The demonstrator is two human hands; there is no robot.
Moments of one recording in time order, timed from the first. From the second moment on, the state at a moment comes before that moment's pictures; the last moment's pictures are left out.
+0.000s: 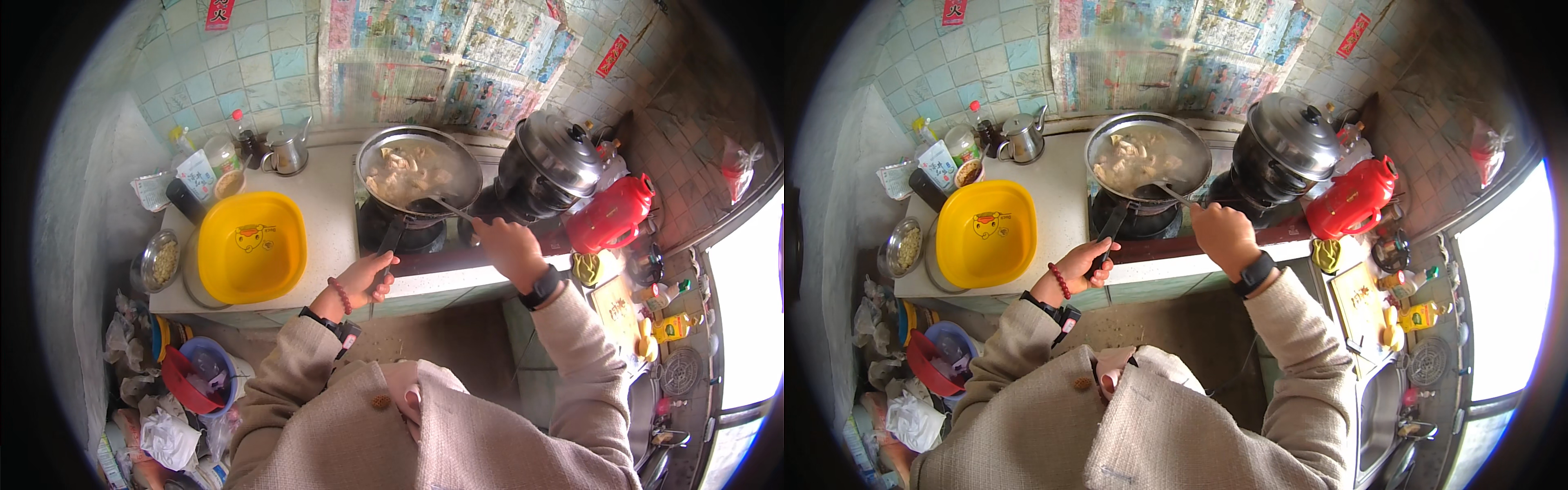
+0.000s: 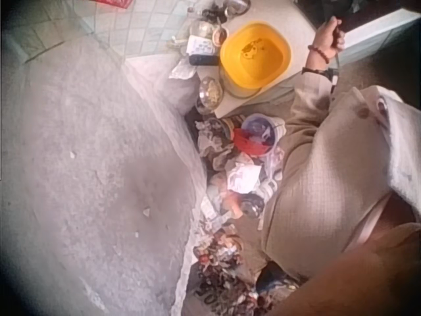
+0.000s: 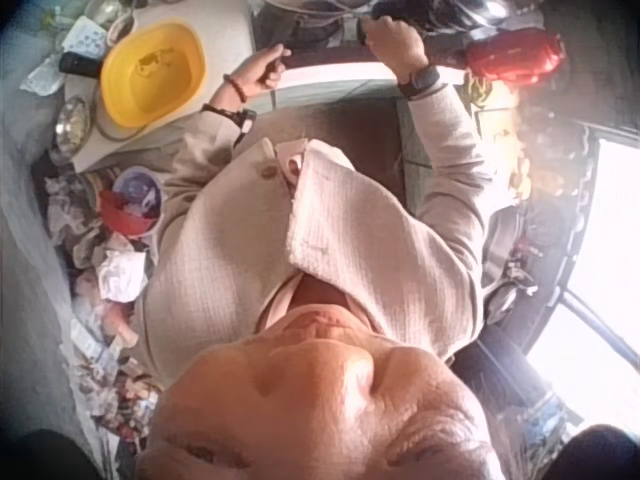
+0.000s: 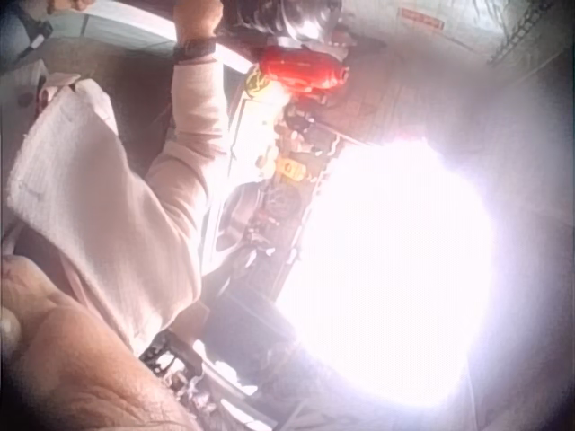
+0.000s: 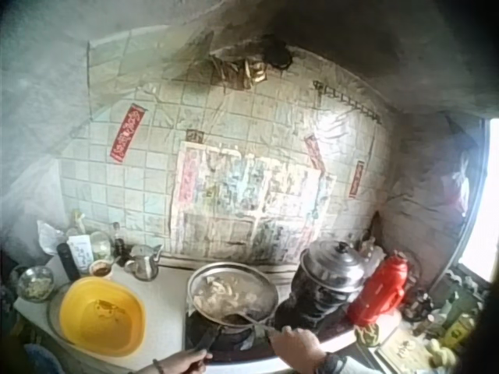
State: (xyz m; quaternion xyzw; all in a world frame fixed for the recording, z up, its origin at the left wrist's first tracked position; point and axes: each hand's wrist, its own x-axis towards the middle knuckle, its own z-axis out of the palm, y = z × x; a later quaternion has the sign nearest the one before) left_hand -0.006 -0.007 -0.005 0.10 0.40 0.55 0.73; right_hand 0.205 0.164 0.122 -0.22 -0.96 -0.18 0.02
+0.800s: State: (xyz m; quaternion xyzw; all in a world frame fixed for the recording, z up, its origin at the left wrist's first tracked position) left_hand -0.005 -0.006 -0.003 0.09 0.42 0.55 0.72; right_hand 0.142 0.231 0.059 -0.35 -0.93 -0.07 0.09
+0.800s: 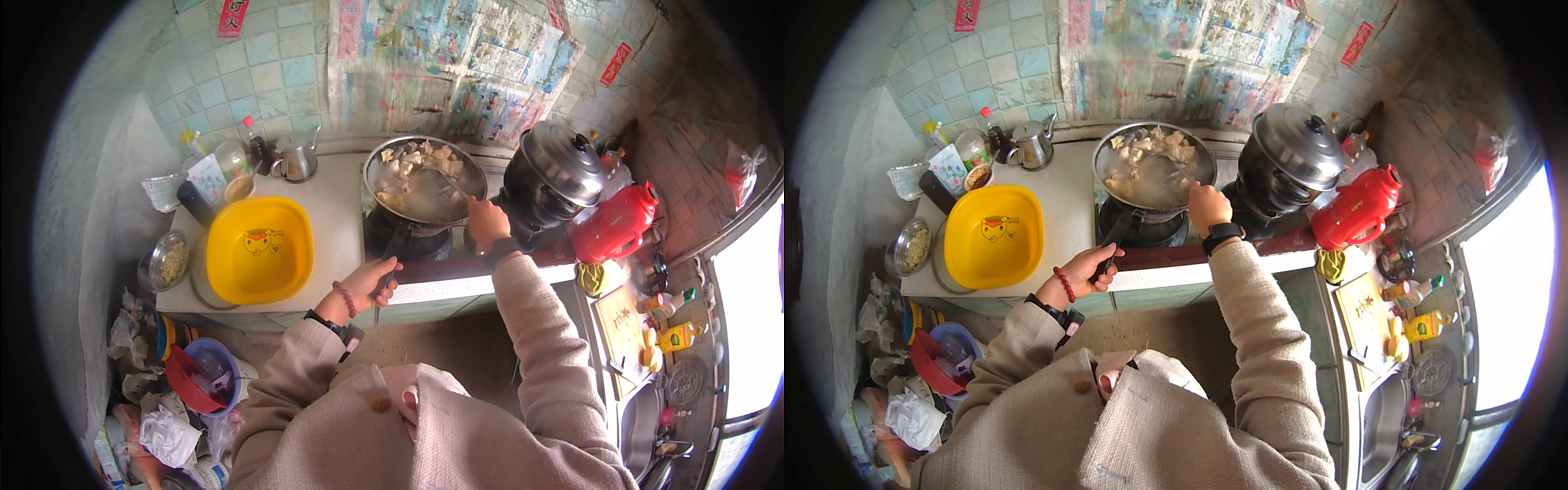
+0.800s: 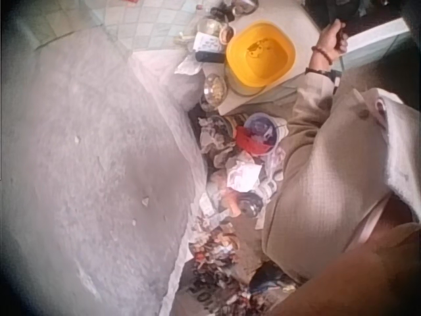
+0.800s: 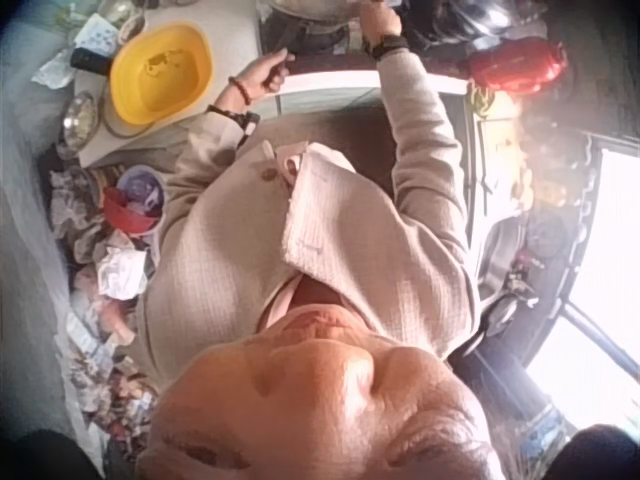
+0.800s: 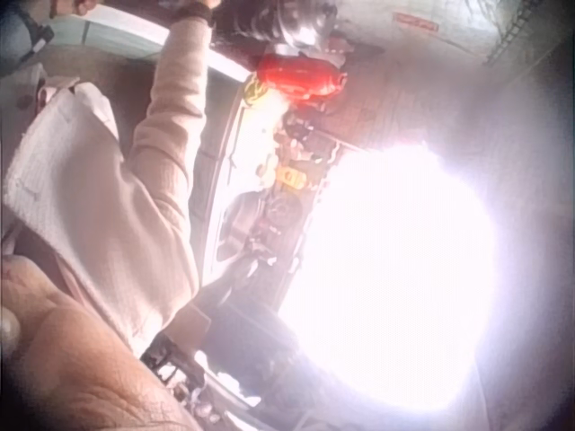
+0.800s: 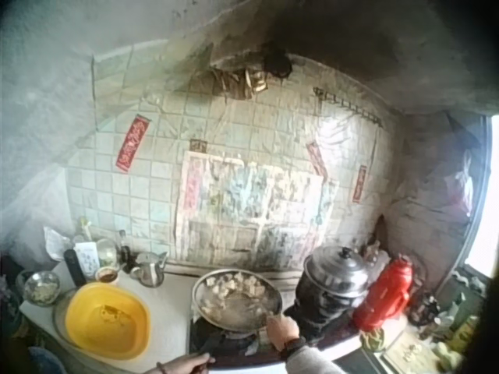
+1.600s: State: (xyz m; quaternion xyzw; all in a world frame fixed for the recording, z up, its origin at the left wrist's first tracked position) left_hand -0.002 -0.007 0.000 0.08 0.44 0.56 0.70; right_hand 0.142 0.210 0.083 -0.27 -0.95 -0.12 0.08
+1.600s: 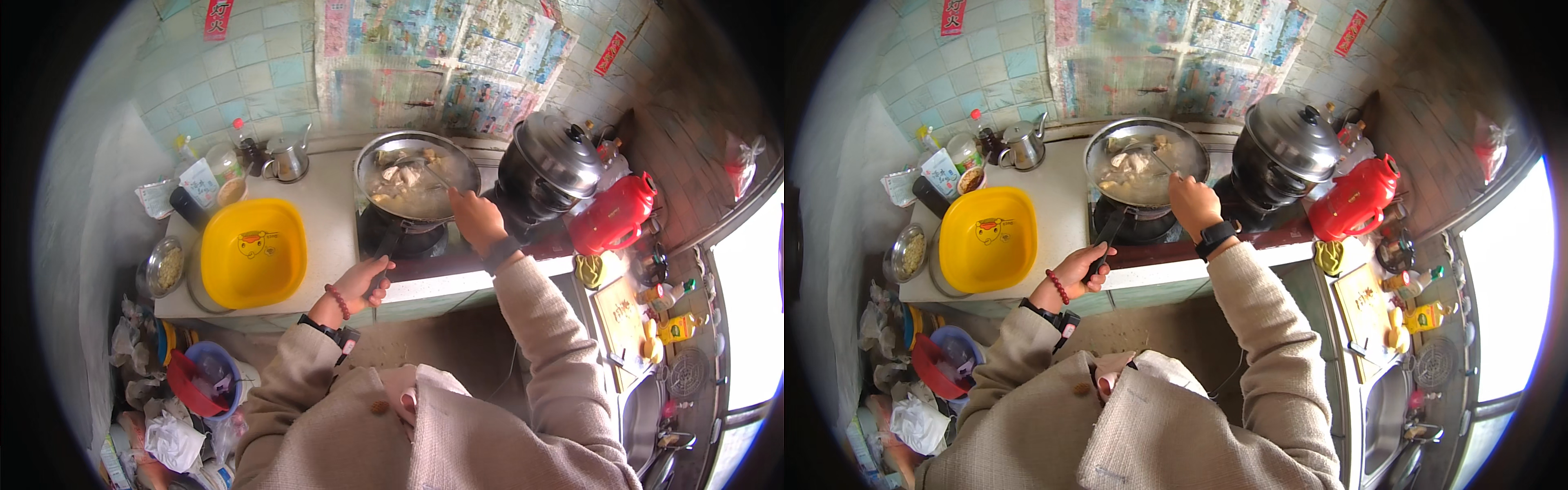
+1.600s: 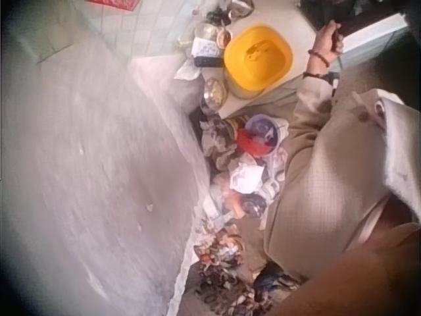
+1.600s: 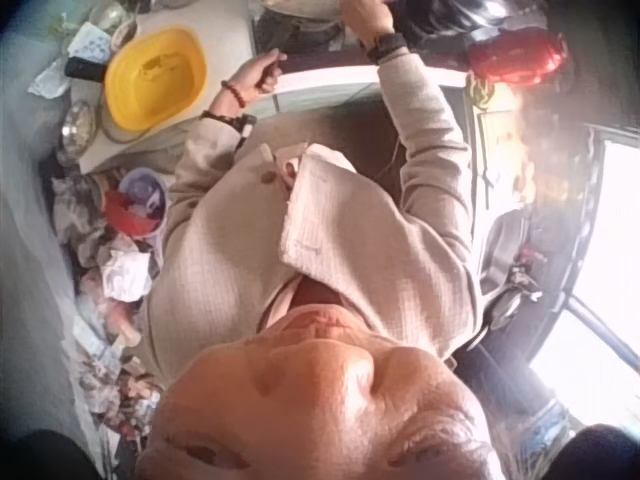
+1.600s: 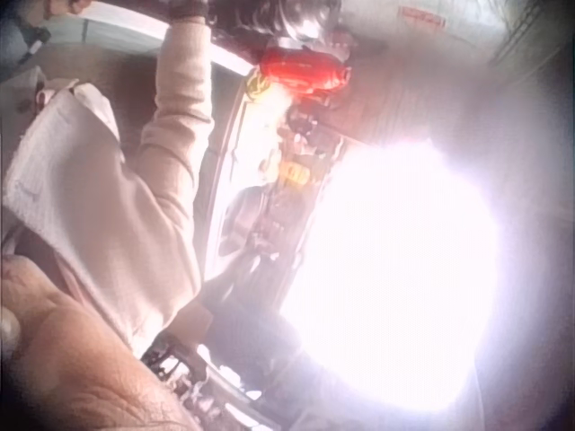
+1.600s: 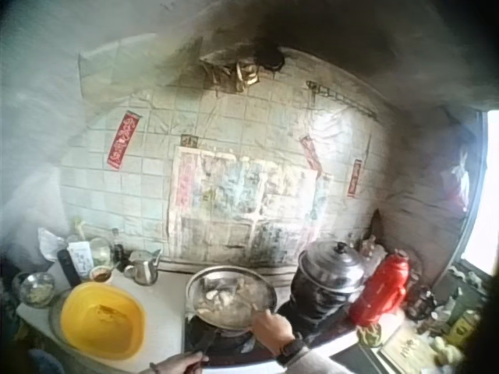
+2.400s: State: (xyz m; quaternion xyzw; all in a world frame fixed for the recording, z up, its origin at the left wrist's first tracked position) left_hand -0.004 -0.006 -0.009 0.09 0.44 0.55 0.70; right_hand 0.154 0.187 0.083 -0.29 -0.94 -0.12 0.10
